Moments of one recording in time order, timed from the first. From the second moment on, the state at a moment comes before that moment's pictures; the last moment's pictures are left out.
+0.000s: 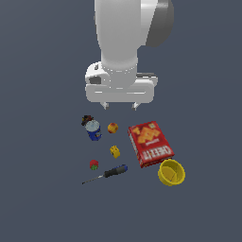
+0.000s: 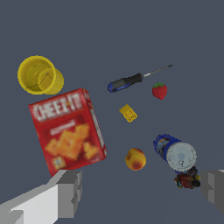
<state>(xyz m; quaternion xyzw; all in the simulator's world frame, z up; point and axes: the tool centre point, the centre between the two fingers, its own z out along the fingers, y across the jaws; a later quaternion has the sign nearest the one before) 0.001 -0.002 0.303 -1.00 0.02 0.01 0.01</state>
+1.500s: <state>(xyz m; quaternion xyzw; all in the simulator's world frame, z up) -0.010 -0.006 0.246 -1.00 0.03 0.01 -0.01</state>
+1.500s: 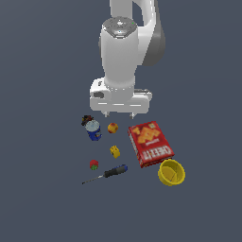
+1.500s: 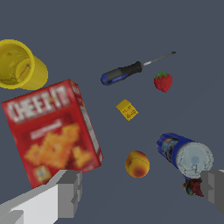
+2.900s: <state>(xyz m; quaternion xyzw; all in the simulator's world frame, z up) -0.102 -0.047 0.087 -0.98 0.19 0.00 0.00</state>
